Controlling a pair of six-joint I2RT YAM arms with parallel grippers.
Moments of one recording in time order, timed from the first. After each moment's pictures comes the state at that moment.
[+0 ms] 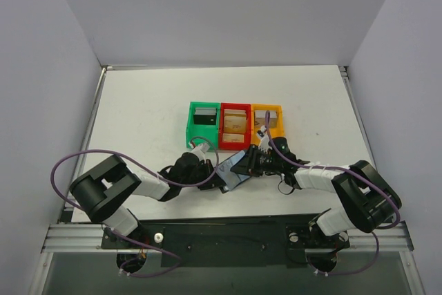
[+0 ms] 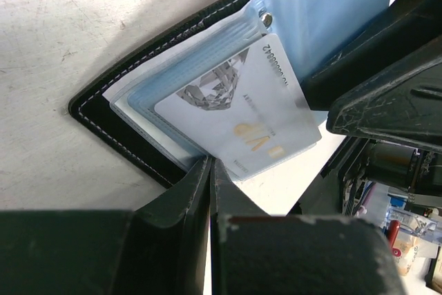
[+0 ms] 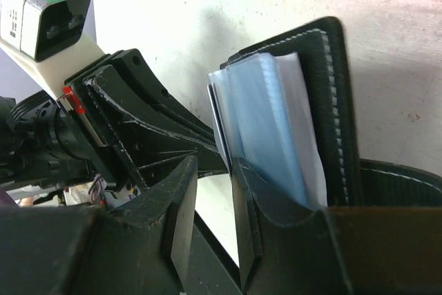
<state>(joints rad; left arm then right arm) -0.82 1.58 0.38 0.62 0.22 -0.96 0.57 1.44 0.39 0.48 -0.51 0.90</state>
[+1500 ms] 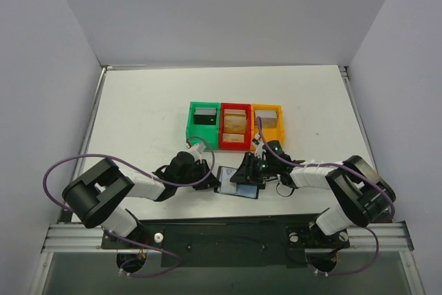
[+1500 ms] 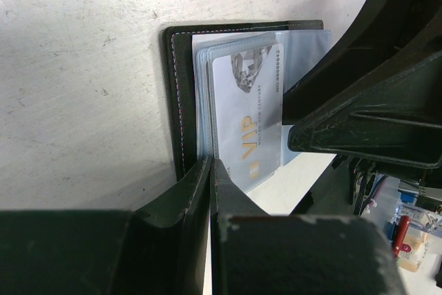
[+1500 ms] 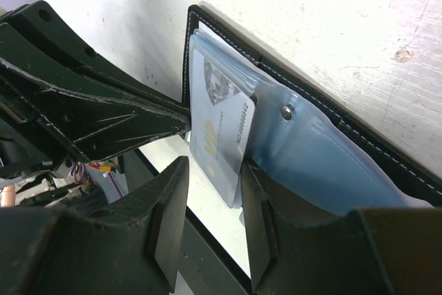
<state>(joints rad) -0.78 1.52 0.35 0.56 0.25 -0.91 0.61 1.50 0.41 0.34 -0.52 0.86</state>
